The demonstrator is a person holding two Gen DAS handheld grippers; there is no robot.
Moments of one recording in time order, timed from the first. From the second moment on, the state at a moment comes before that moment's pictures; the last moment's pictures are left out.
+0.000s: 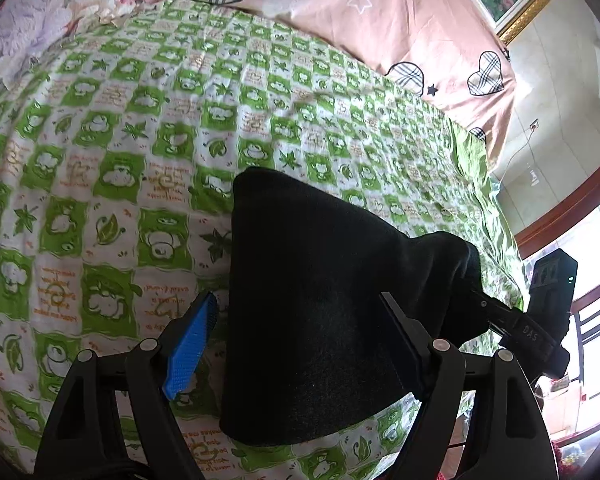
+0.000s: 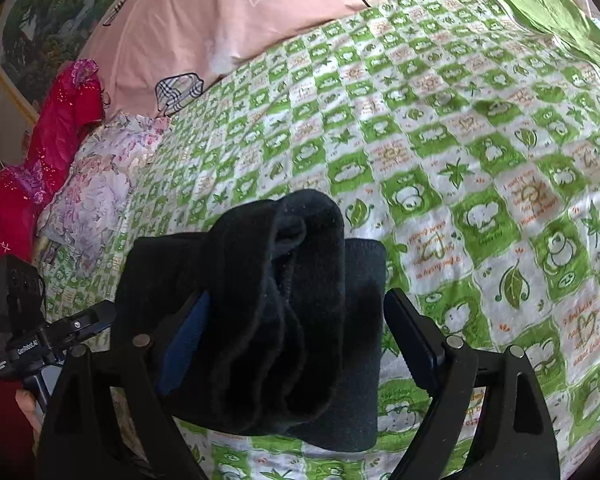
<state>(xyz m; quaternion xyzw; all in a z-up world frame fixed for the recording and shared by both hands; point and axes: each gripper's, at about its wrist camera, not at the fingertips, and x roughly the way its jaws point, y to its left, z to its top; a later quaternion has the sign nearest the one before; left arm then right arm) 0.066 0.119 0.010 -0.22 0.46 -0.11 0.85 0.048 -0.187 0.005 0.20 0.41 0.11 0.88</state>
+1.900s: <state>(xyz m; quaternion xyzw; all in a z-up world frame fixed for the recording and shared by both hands) 0.053 0.132 0.042 -0.23 0.41 -0.08 0.88 0.066 -0.163 0.032 0.22 0.38 0.25 0.86</state>
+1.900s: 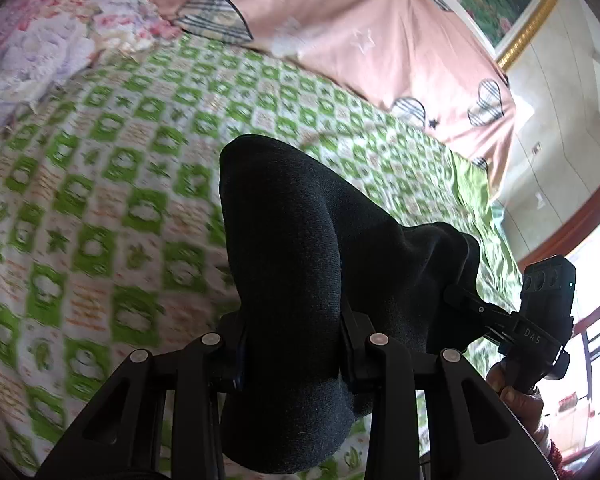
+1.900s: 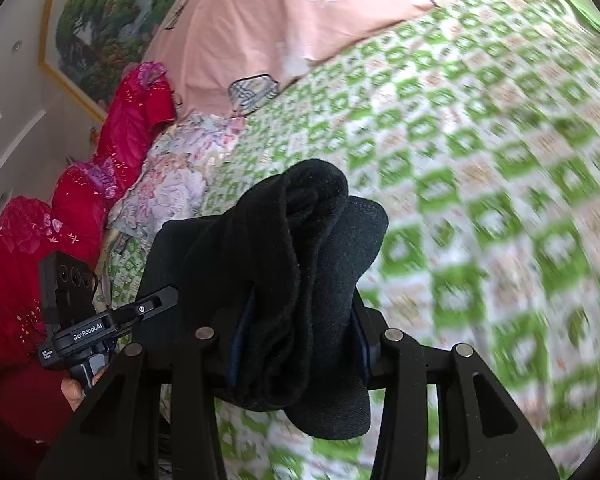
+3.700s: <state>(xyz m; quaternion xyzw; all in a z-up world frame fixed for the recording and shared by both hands) 0.076 0.224 0.004 -0.22 0.41 0.10 0.88 0.164 -0.060 0.014 0.13 0.38 0.28 0.87</state>
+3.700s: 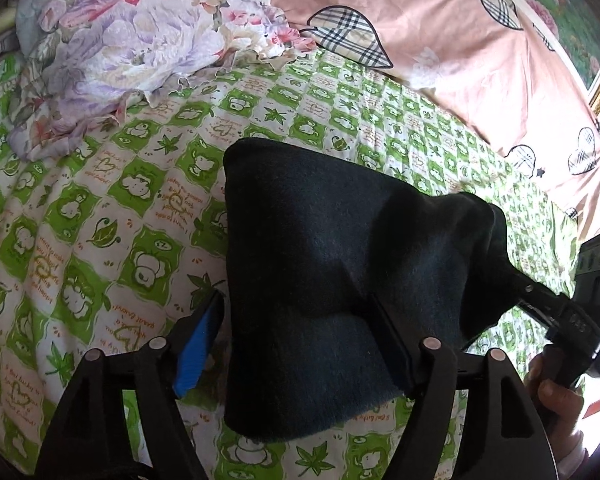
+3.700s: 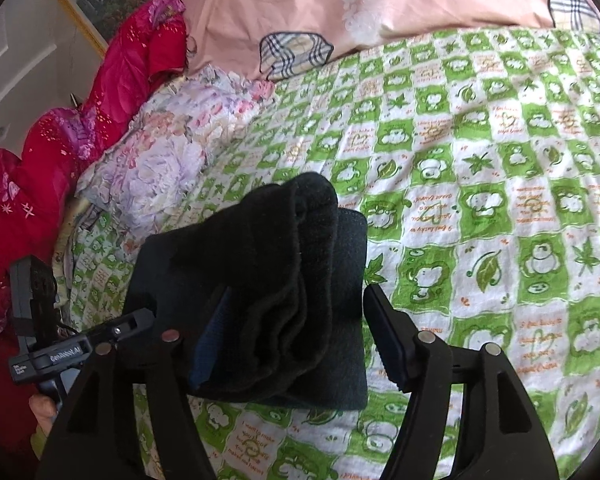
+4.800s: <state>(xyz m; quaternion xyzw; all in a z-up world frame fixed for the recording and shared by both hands) -0.003 0.167 0.013 -0.12 0.38 0.19 0.90 0.071 -0.031 0.016 -0.05 0.32 0.29 0.90</state>
